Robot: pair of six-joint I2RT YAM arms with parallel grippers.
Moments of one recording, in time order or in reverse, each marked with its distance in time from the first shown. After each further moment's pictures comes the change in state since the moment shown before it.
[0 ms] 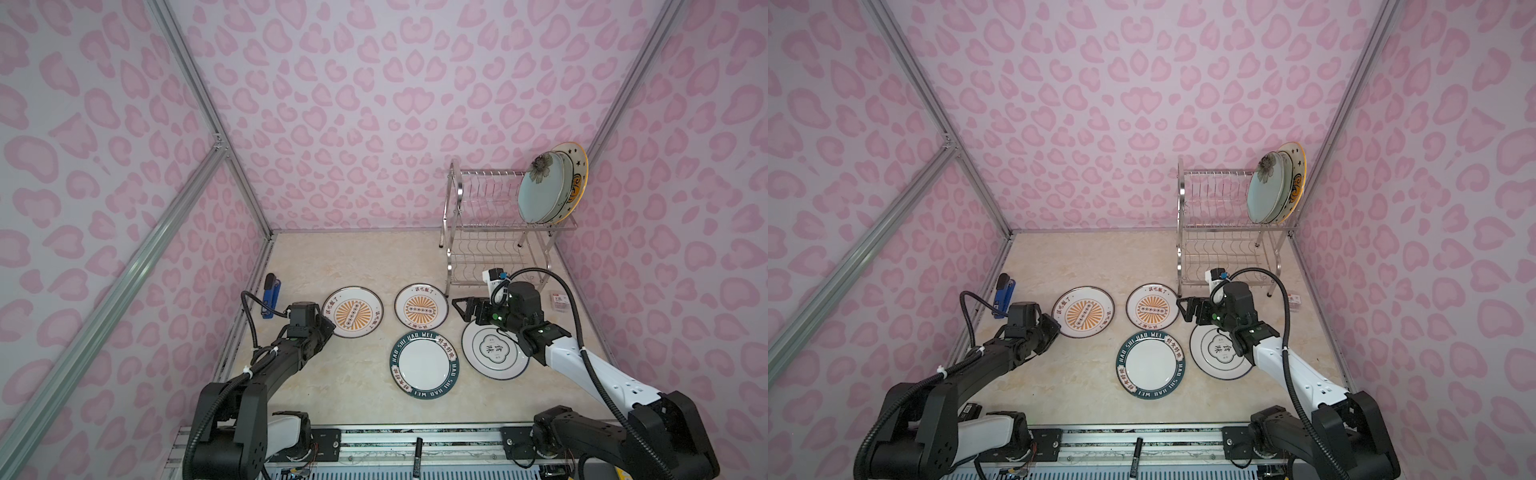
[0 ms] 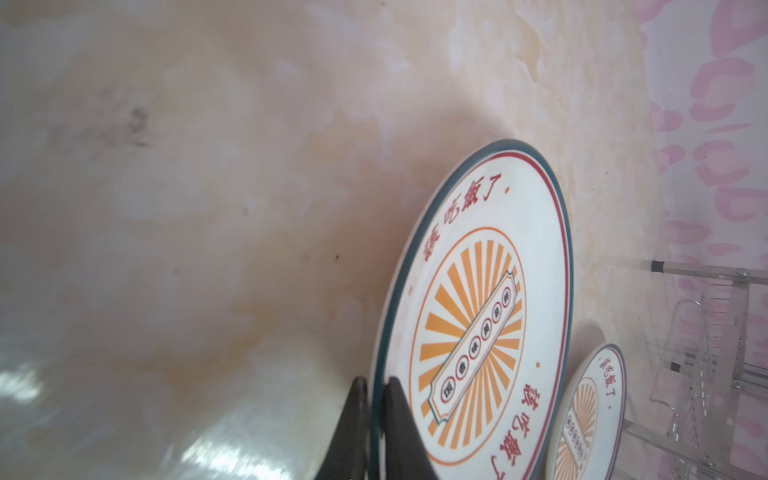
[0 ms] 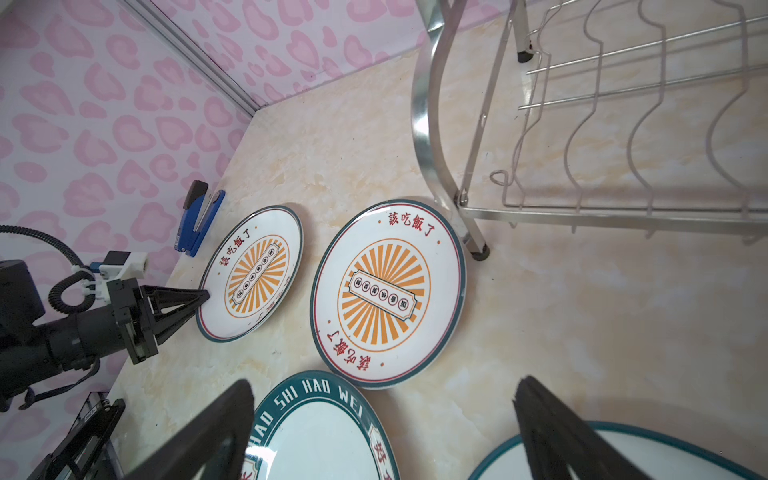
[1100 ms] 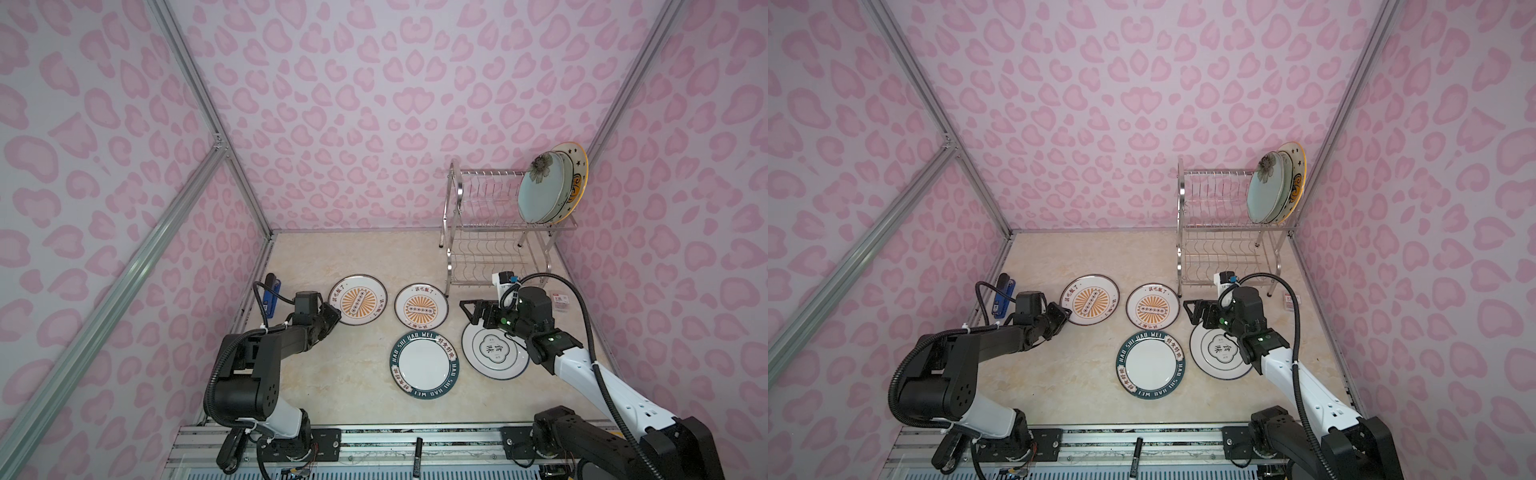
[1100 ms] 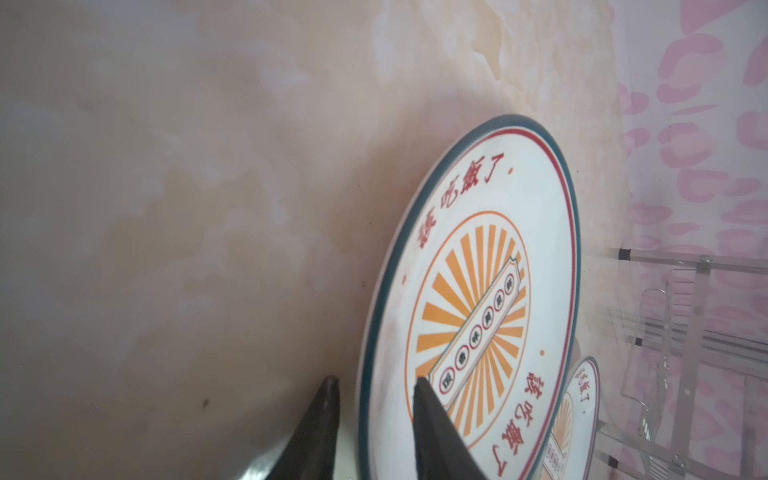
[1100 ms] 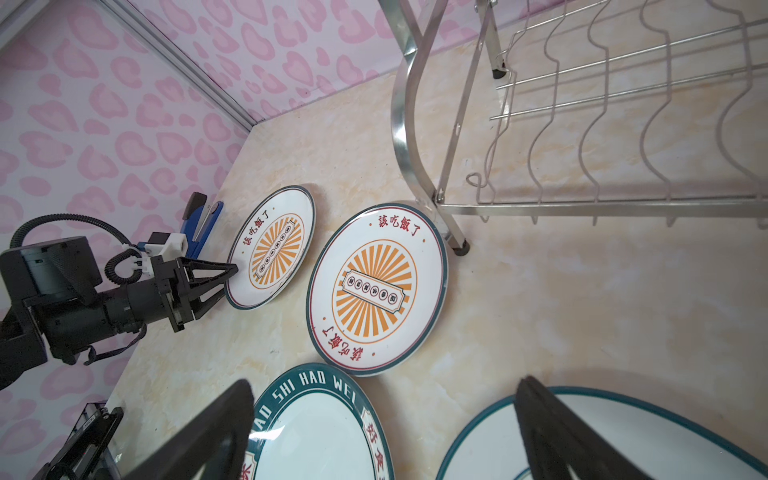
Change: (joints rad) left arm 0.023 0.264 0.071 0.236 0.142 0.022; right arm -0.045 -0.115 -0.040 -0.047 0.000 -0.002
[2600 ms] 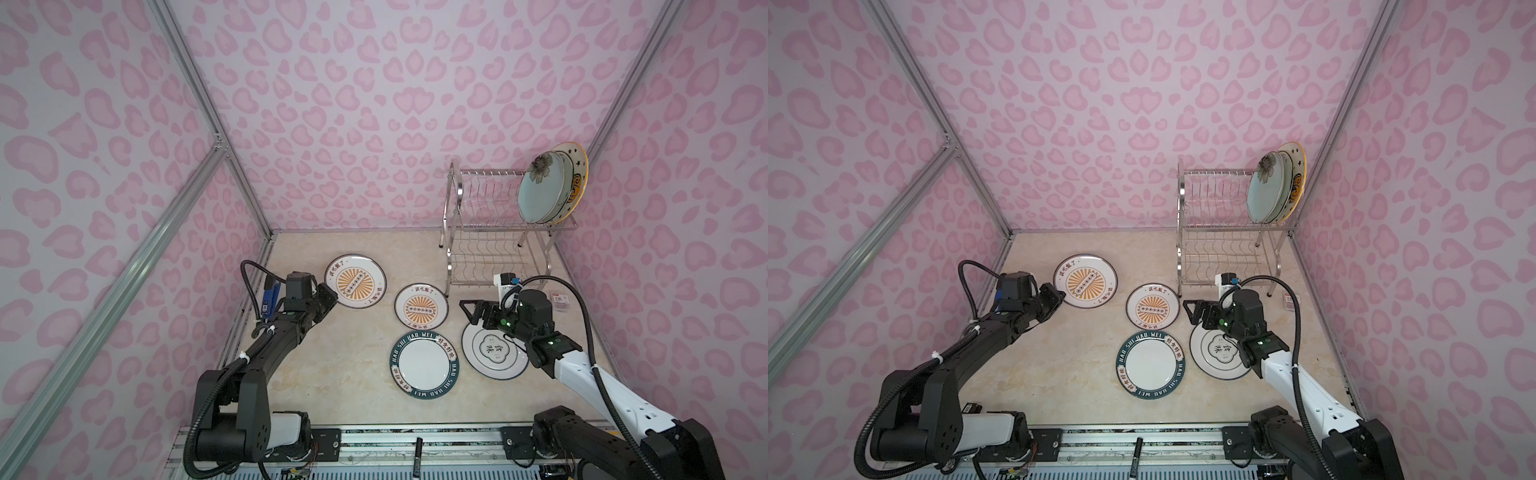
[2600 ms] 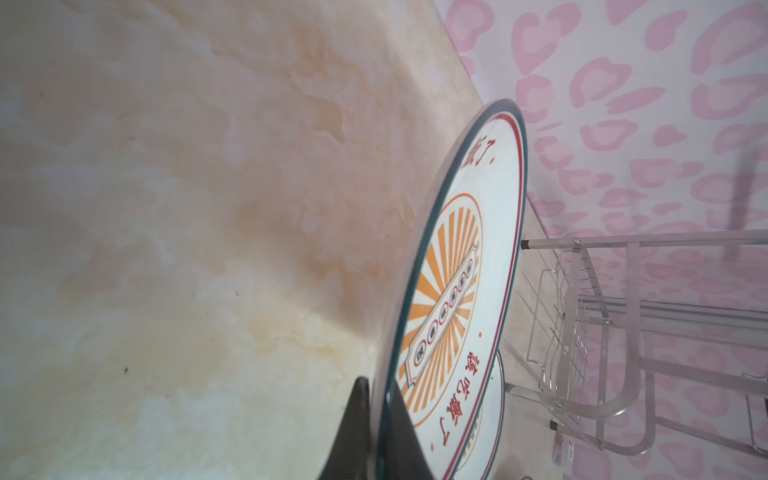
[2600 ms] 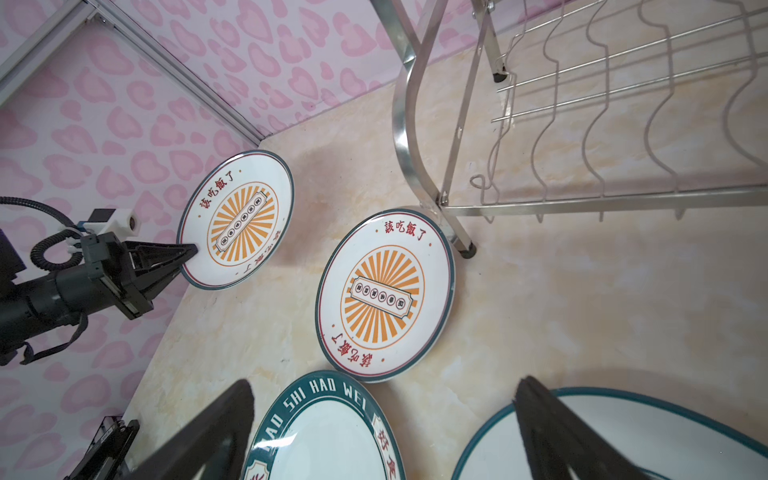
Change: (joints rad) left arm -0.004 -0.235 0.184 -0.280 0.008 0.056; right arm 0.023 -0.009 -0.033 0.061 0.008 0.064
